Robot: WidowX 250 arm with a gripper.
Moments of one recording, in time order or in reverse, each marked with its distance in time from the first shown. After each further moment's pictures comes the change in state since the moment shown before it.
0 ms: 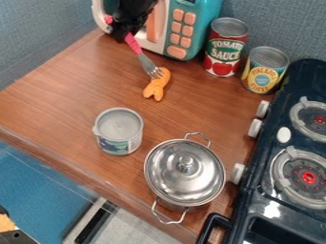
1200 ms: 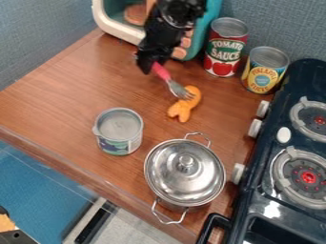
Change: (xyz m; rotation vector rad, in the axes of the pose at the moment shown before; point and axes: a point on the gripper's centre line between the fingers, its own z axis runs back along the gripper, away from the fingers) arm -0.071 -0.005 0.010 -0.033 0.128 -0.177
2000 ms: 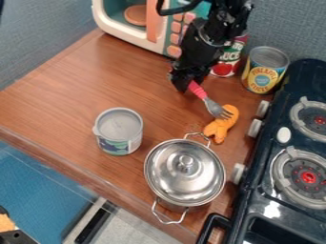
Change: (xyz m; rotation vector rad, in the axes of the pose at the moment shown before) arm -0.060 -0.021 0.017 -0.079 0.083 -0.094
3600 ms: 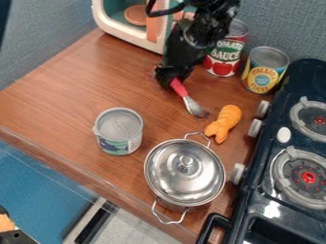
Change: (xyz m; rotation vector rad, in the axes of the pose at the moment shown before) arm 0.036 0.016 -0.028 0.064 -0.077 0.010
